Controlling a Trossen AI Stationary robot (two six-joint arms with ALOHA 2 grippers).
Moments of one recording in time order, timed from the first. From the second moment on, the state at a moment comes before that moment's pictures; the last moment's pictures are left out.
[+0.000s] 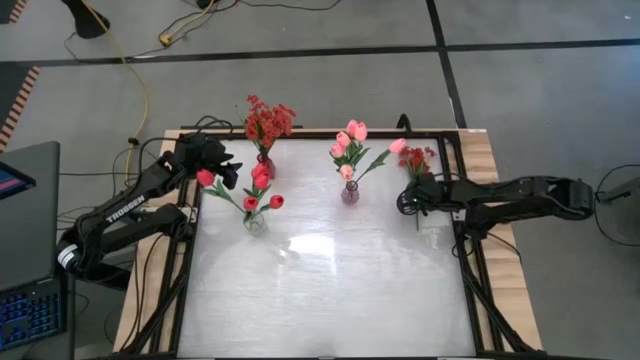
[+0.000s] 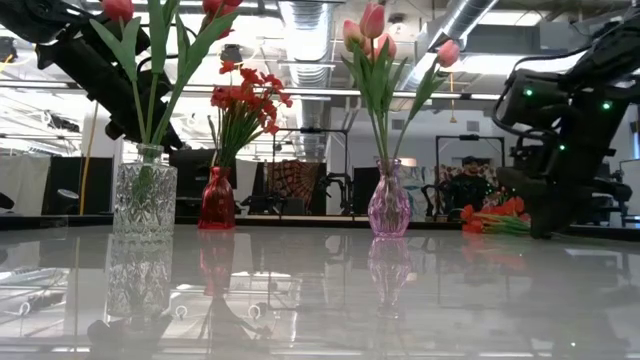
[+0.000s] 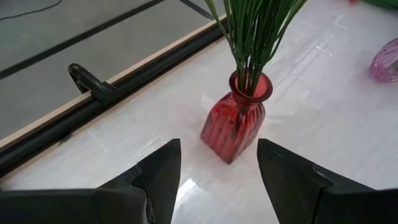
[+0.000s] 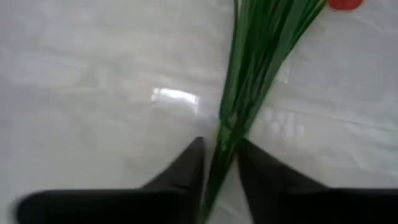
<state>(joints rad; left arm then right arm) 0.92 0.72 0.49 -0.40 0.13 0.00 -0.29 1.07 0.32 -0.52 0.36 0.99</state>
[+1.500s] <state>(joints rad) 0.92 0.29 0.54 0.06 0.61 -0.40 -0.01 1.06 1.34 -0.71 1.21 0.33</state>
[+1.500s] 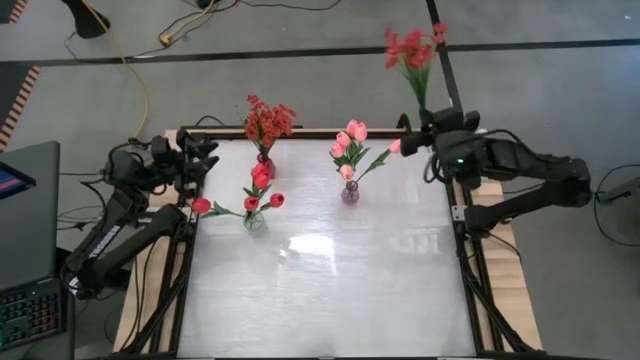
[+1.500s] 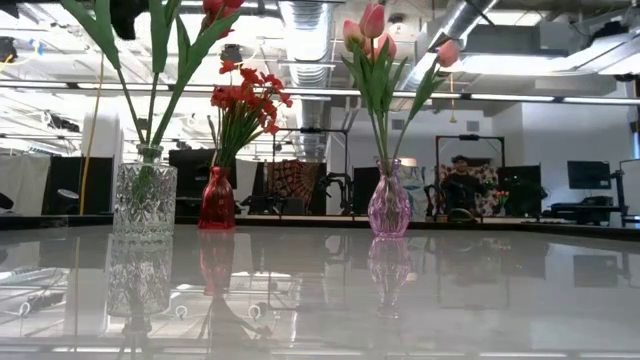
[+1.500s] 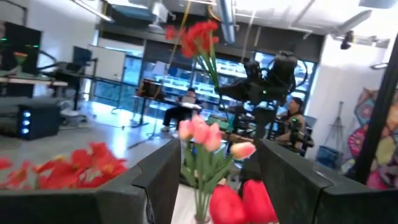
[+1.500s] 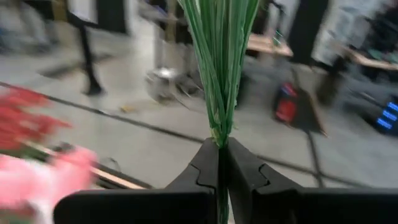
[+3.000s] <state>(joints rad) 0.62 0.89 0.71 0.56 0.62 -0.24 -0.17 1.79 1.51 0.50 -0.19 0.13</state>
